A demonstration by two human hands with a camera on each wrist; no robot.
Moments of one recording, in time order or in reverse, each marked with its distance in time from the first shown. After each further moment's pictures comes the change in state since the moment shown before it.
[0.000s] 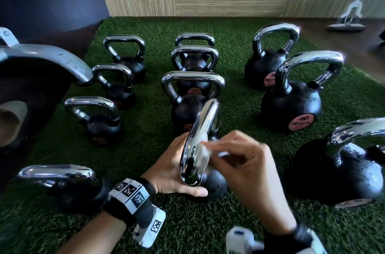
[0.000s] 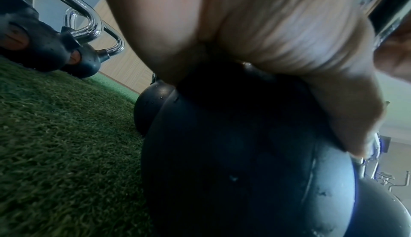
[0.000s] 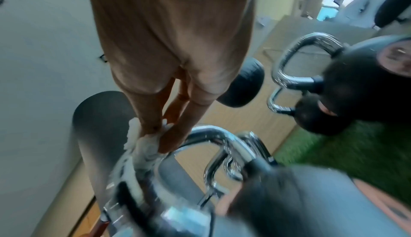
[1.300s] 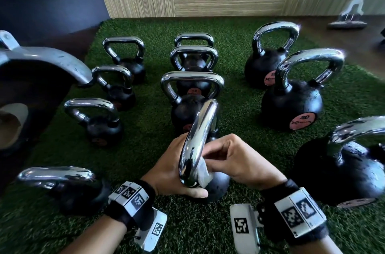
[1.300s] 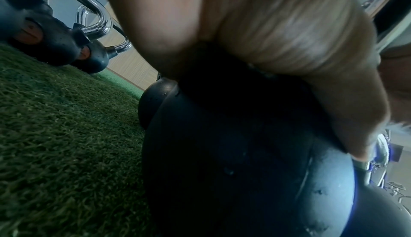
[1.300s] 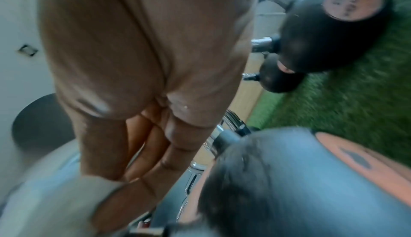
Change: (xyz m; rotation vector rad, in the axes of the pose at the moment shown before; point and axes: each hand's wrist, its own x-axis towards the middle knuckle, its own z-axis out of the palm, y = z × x) left_hand 0.012 -0.010 0.003 0.109 -0.004 0.036; right_hand 0.038 0.038 -0.001 0.387 -0.602 0.196
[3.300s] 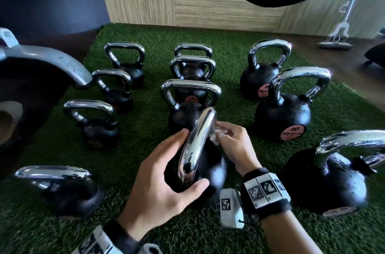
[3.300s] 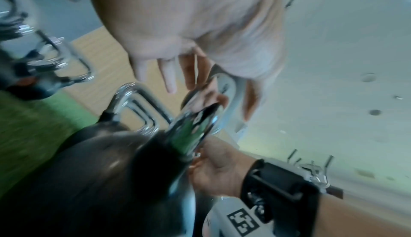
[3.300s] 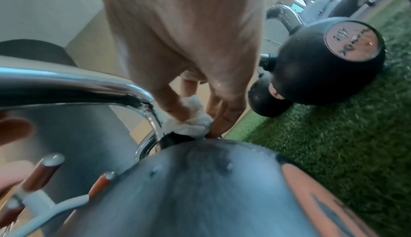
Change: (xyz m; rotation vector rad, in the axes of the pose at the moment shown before) left_hand -0.059 0.099 -0.008 0.065 0.549 0.064; right_hand 0.035 0.031 -0.031 -0.285 0.732 0.281
